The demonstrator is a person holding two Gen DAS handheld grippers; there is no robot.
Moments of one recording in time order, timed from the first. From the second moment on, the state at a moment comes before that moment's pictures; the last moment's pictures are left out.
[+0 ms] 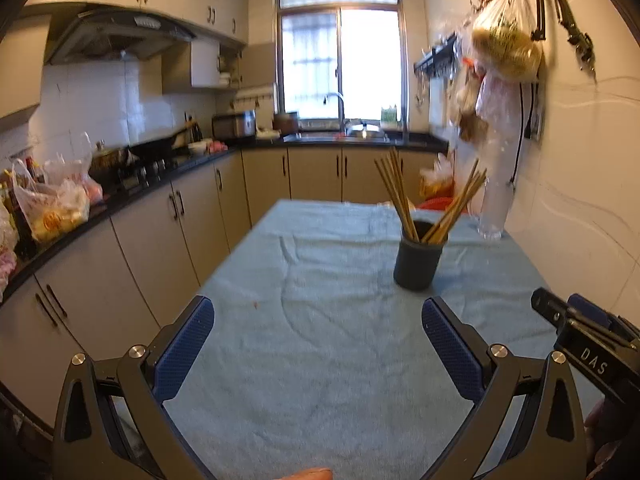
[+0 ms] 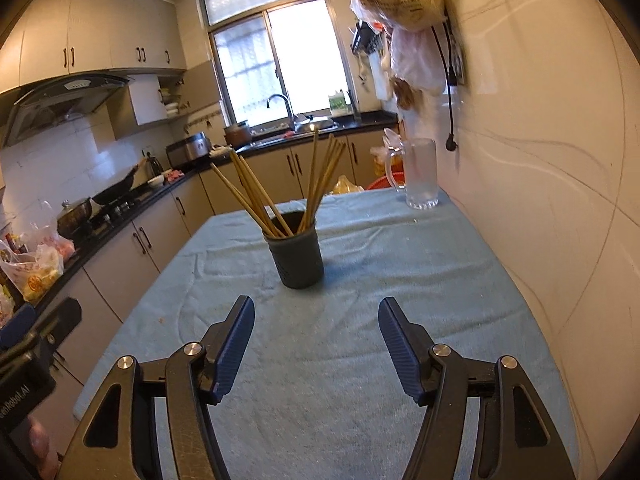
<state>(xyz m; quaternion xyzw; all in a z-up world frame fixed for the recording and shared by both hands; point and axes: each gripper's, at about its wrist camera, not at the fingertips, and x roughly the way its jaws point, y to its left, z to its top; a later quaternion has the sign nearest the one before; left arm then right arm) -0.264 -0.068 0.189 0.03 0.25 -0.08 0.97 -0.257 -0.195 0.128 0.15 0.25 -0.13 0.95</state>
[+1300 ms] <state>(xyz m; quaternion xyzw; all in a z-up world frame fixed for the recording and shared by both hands) -0.212 -0.078 0.132 0.03 0.36 -0.10 0.93 -0.221 -0.207 0.083 0.14 0.30 -0.16 0.93</state>
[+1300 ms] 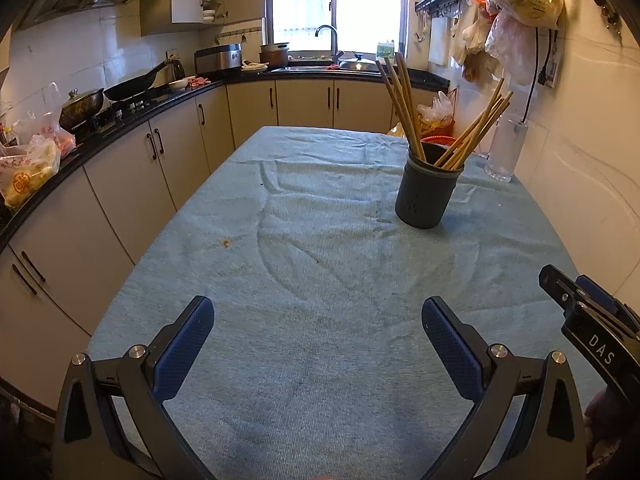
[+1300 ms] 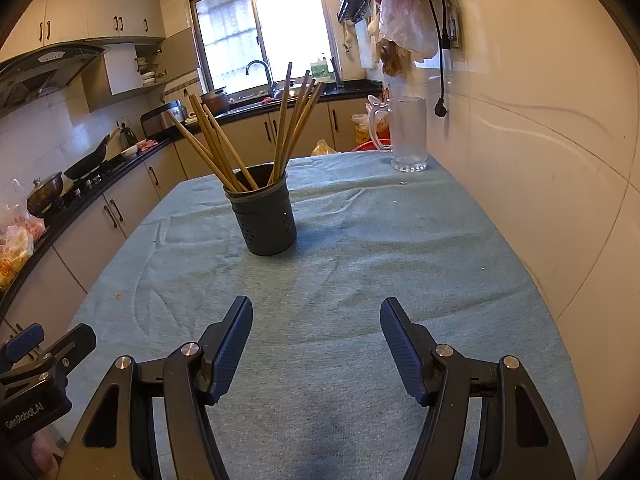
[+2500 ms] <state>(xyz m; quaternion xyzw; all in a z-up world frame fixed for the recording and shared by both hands) -0.178 -0.076 0.104 0.03 0.40 -0.08 0.91 -0.191 -0.205 0.058 0.13 0.34 -0.14 0.92</state>
